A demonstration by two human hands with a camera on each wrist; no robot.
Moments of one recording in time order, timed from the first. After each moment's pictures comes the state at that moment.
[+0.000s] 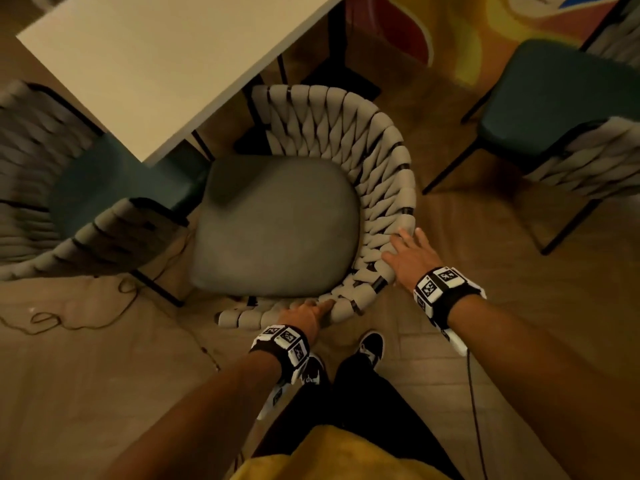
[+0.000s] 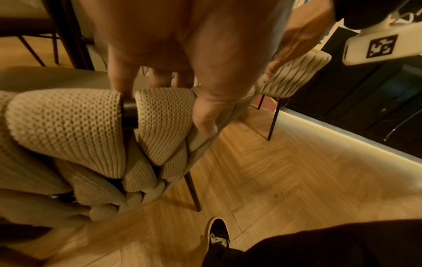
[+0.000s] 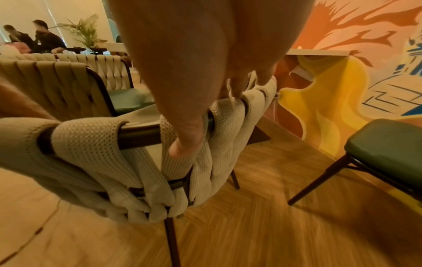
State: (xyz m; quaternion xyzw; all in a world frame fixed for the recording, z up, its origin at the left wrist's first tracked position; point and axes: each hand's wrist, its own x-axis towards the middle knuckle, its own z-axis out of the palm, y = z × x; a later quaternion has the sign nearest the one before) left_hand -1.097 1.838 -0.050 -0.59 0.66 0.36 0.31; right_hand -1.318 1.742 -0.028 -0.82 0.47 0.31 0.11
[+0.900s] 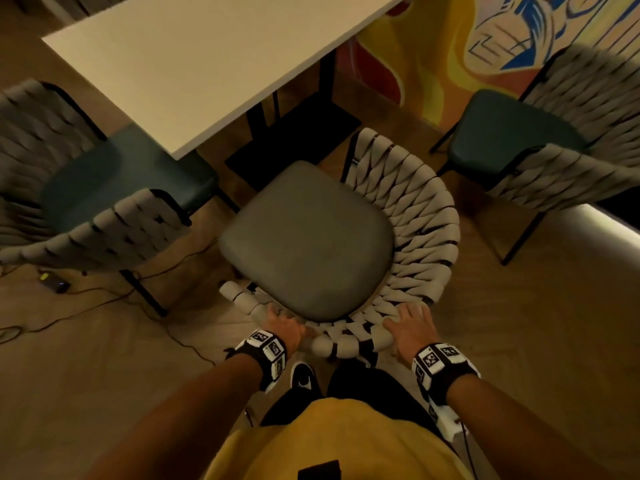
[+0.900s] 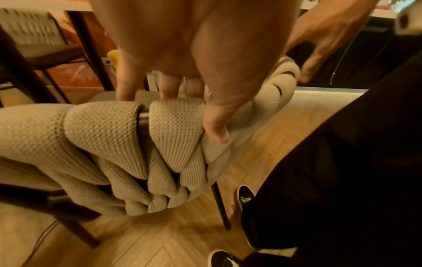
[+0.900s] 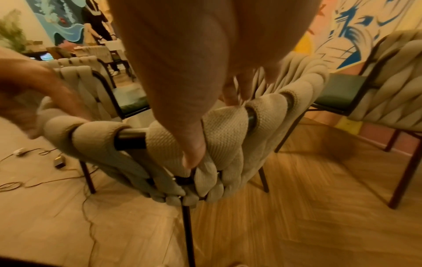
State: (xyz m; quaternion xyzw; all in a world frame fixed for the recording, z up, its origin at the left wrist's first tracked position) left_hand -1.028 1.923 -0.028 -0.45 0.78 0.17 0.39; right_hand -1.283 1.929 -0.021 -0.74 0.56 0.33 0.17
